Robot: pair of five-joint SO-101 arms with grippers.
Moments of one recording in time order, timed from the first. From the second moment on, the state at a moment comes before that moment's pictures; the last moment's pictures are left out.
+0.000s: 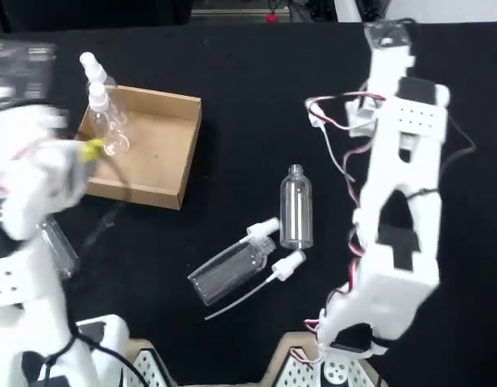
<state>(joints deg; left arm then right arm) -19.8 -40.5 -2.3 90.2 -14.8 11.7 22.4 -23.2 76.8 18.2</state>
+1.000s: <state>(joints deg) -50.6 -20.2 35.3 61.8 -19.6 3.6 64.6 -85.9 97.3 22.6</state>
